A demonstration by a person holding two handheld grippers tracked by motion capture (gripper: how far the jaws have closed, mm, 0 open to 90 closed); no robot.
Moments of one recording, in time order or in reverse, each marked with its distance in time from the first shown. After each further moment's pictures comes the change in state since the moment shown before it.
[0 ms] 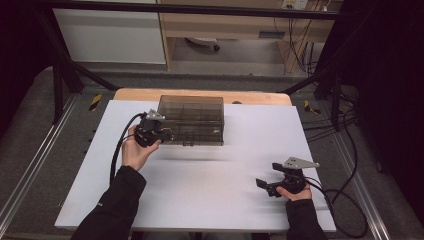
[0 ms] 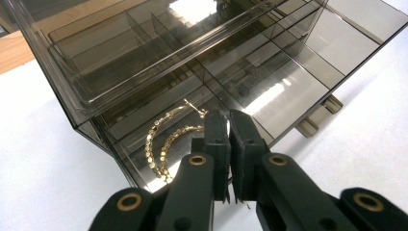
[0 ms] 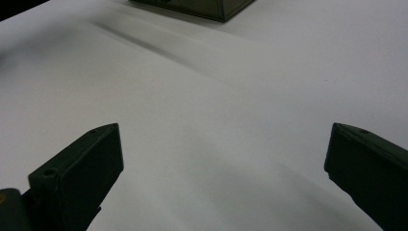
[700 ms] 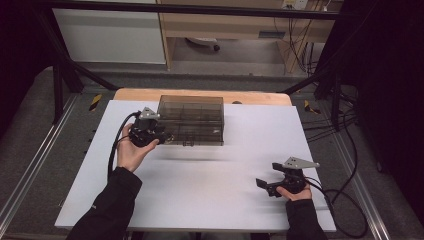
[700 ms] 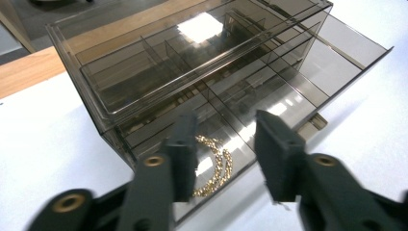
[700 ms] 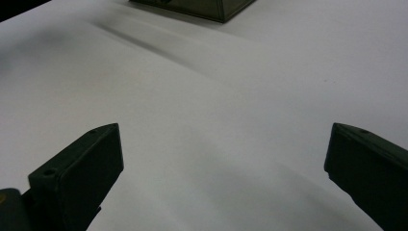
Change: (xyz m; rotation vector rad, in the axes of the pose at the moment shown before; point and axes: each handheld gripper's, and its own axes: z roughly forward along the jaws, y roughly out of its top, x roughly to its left) left arm -0.003 0.000 -0.022 -0.088 0.042 -0.002; right arm 0.000 0.000 0.000 0.000 0.000 0.000
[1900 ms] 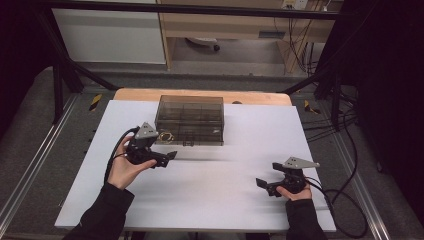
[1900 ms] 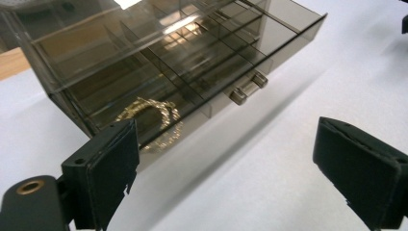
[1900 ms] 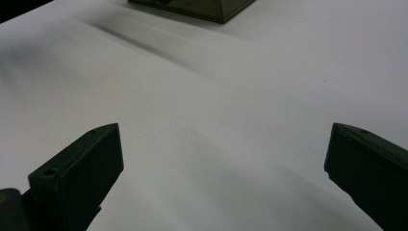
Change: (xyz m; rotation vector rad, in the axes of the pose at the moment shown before) left arm -0.029 -0.032 -0.017 -0.021 -0.074 0.048; right arm 0.000 0.000 0.000 -0.003 -0.002 0.005
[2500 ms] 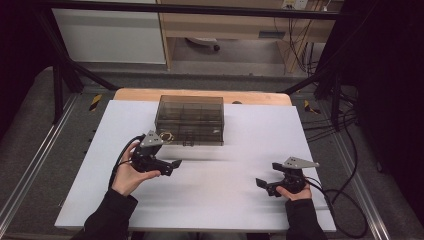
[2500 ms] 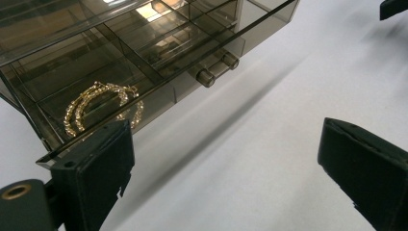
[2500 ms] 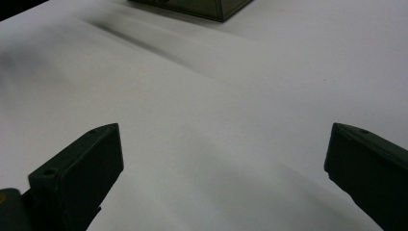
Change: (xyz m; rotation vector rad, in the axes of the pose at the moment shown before) left arm -0.014 -0.012 0.012 0.005 -0.050 0.002; right arm 0.000 0.000 0.001 0.004 0.000 -0.003
